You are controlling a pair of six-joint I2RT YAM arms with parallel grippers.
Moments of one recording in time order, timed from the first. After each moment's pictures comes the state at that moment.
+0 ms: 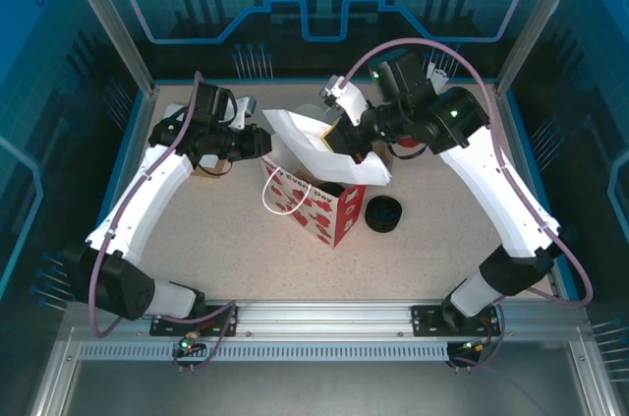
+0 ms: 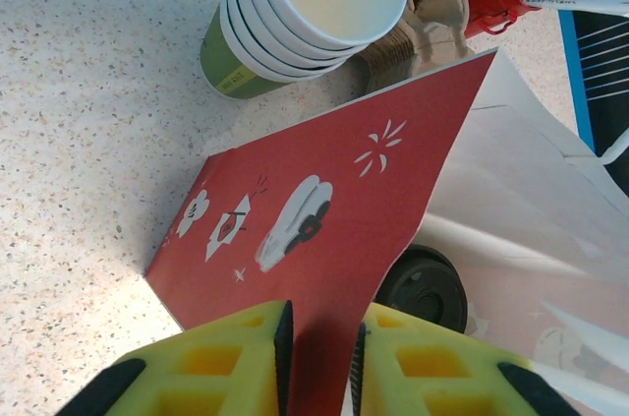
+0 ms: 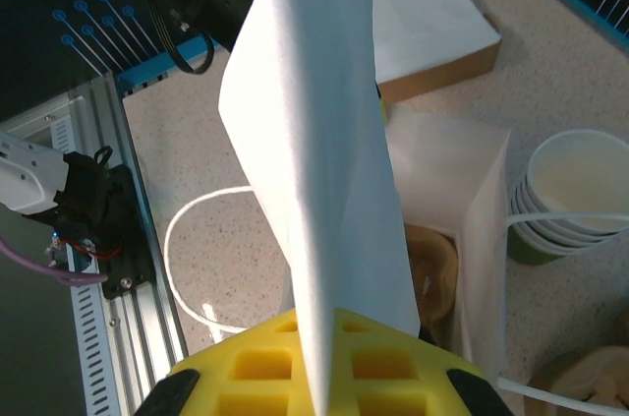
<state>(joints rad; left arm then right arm) -0.24 1.39 1.40 -0.90 0.40 -0.41 0.67 1.58 2.04 -1.22 -0.42 -0.17</state>
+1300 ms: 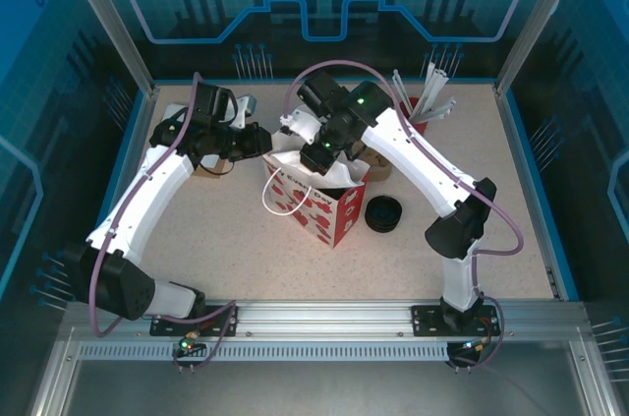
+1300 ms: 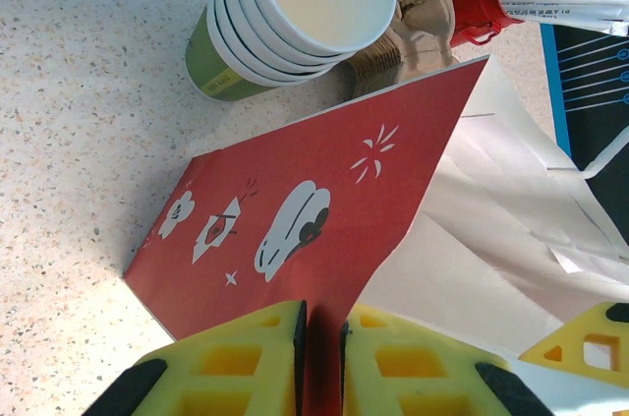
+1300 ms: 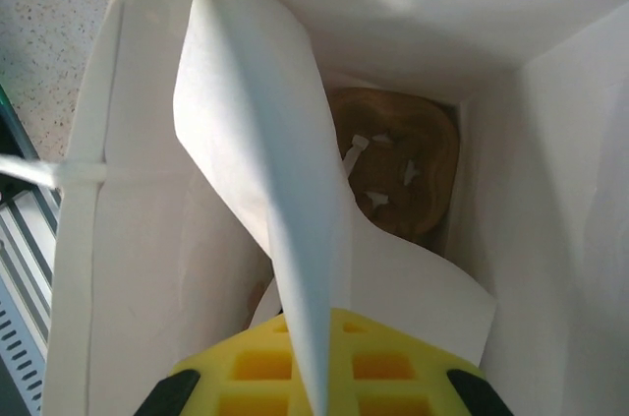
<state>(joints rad) -0.24 1.39 1.39 -0.86 0.42 -0.46 0.77 1.96 2.22 -1.42 -0.18 -0.18</state>
